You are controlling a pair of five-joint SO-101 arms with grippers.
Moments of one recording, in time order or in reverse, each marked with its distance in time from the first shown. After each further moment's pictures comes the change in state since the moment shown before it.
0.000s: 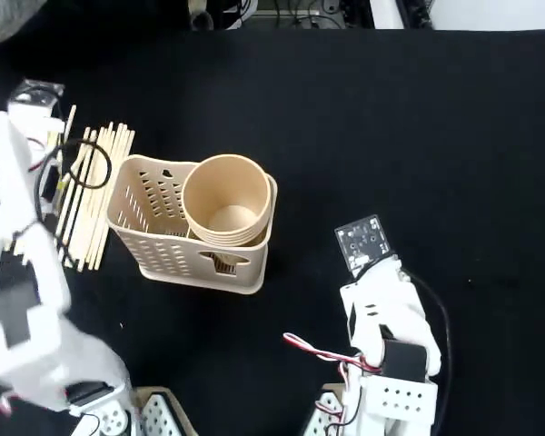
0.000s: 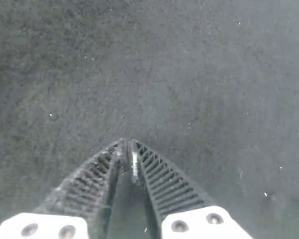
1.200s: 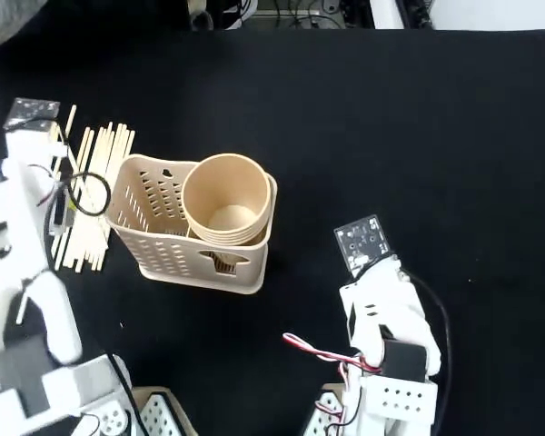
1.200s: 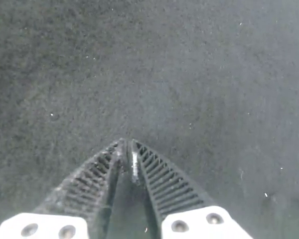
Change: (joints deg) left arm -0.8 -8.1 20.0 -15.4 3.6; right arm -0.2 0.0 0.0 0.0 0.1
